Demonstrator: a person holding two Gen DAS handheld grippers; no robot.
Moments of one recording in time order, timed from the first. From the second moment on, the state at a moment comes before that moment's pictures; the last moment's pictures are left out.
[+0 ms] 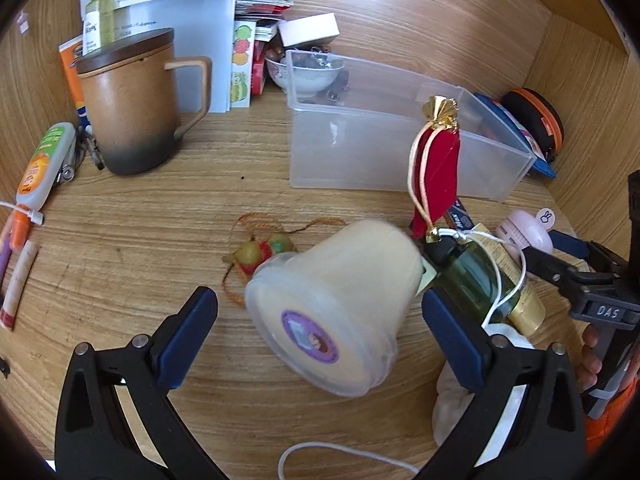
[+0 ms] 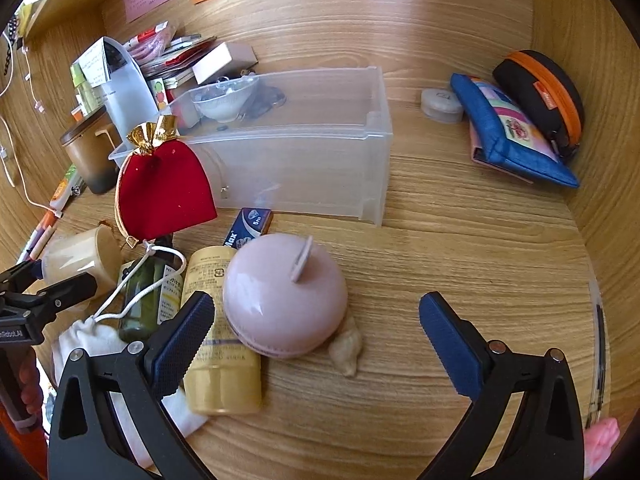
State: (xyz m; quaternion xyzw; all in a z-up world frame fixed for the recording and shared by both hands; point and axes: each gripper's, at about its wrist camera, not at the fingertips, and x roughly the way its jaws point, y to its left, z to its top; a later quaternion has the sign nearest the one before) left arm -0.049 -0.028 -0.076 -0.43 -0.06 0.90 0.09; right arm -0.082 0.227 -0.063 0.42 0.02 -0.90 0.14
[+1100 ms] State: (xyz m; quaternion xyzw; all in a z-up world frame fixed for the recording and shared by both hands) left arm -0.051 -0.024 -0.071 -0.41 -0.06 0.91 0.10; right arm -0.095 0.225 -0.064 0.42 -0.02 -0.89 0.18
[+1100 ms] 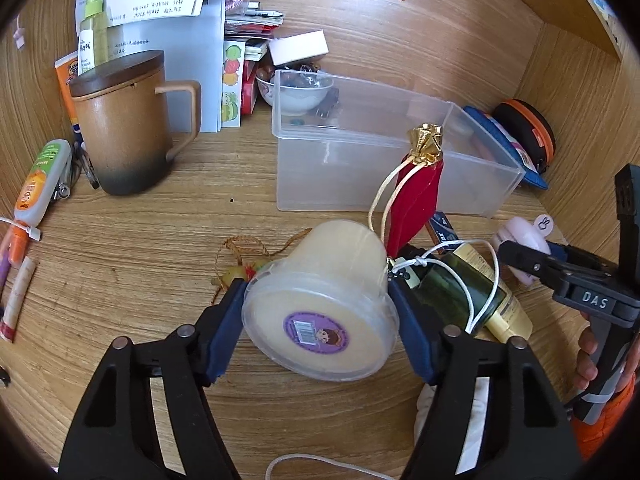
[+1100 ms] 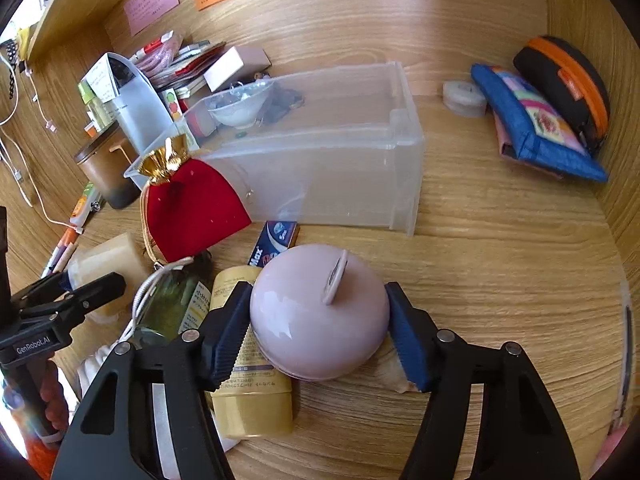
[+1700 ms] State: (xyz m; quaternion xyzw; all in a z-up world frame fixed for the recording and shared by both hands) left arm -0.050 -0.026 -0.045 -0.37 -0.04 0.92 0.10; right arm -0.086 0.226 -0.032 0.38 0.00 -0.91 0.18
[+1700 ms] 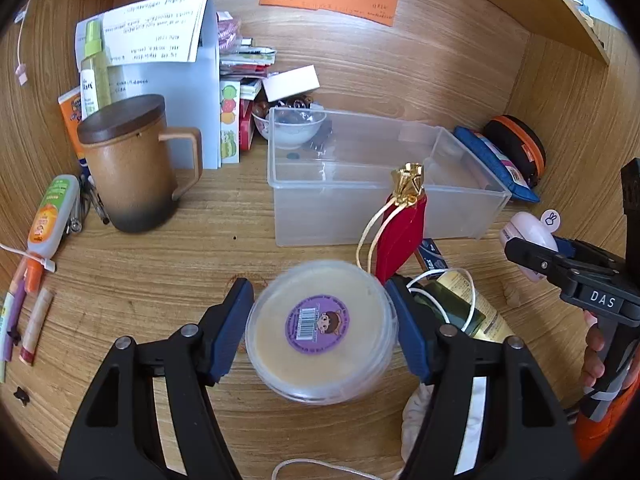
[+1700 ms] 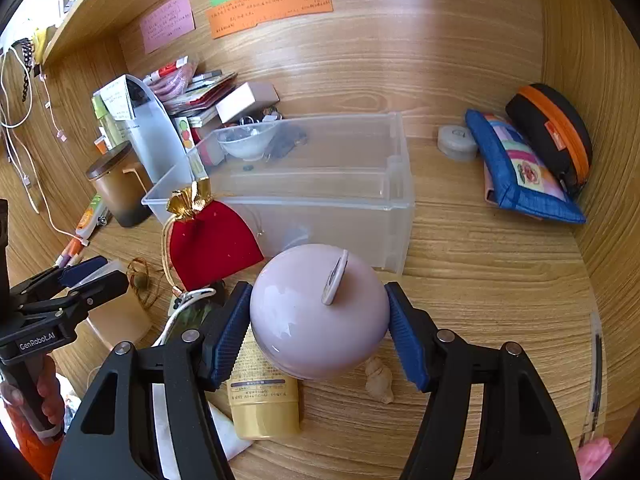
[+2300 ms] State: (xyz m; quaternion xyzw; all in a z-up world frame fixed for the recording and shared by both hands) left arm -0.075 -0.032 -0.046 -0.41 -0.03 0.91 0.10; right arm -0.085 0.219 -0.013 0.36 0.02 -0.91 0.18
